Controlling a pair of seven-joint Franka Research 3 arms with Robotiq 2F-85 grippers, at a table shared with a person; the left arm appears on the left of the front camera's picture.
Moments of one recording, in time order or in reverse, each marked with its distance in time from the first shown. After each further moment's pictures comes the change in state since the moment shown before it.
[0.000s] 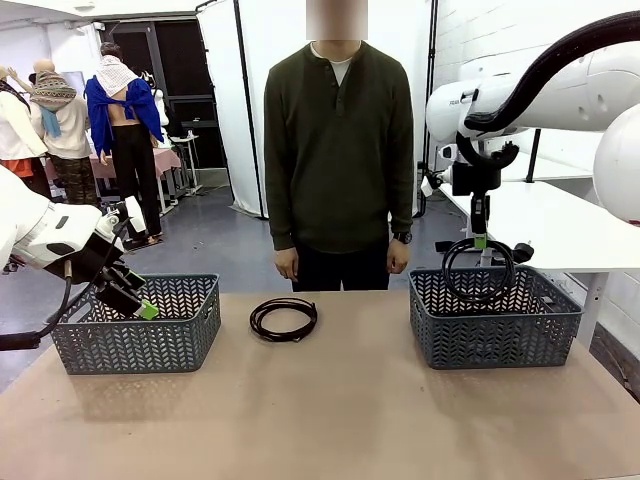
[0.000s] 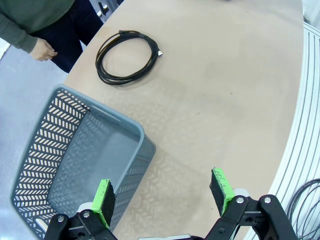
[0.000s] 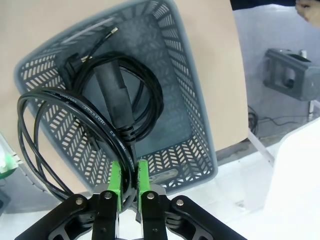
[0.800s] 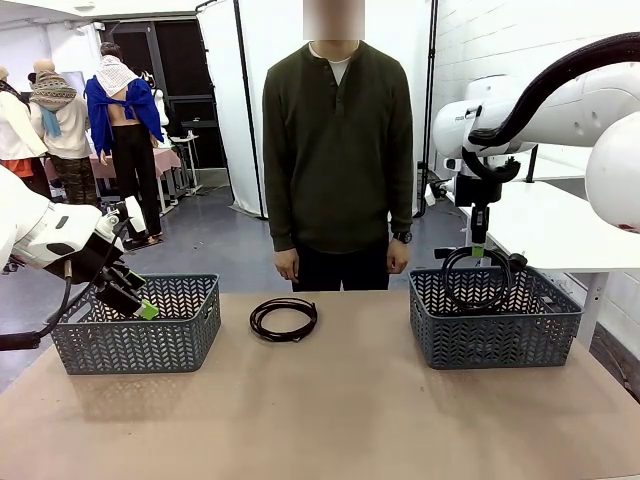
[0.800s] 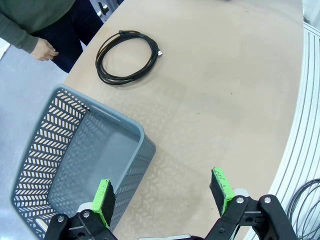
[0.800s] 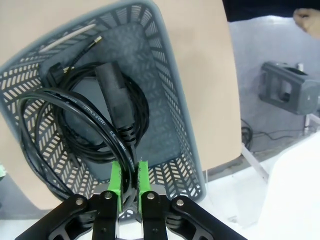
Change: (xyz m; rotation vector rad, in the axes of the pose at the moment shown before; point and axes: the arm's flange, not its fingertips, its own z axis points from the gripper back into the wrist) left arm 0.000 0.000 0.000 0.000 0.000 0.000; right arm 0.000 -0.023 -0.029 -0.007 -0.063 0.044
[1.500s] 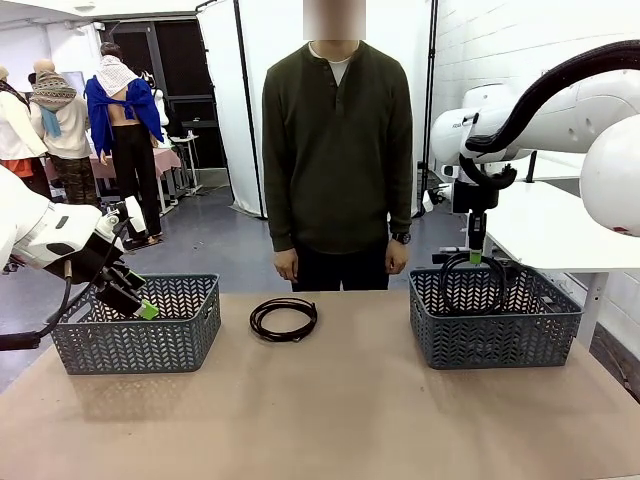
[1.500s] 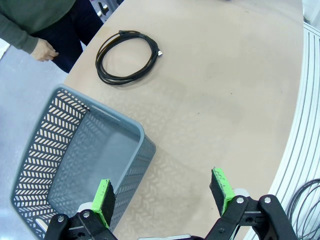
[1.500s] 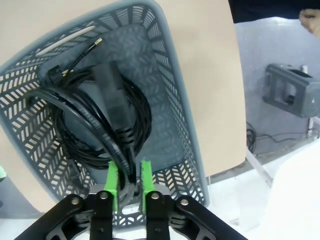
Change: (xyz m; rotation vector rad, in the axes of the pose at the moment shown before) left arm 0.000 0.000 0.000 0.000 0.000 0.000; right arm 0.004 -0.002 -0.014 0.020 0.003 0.003
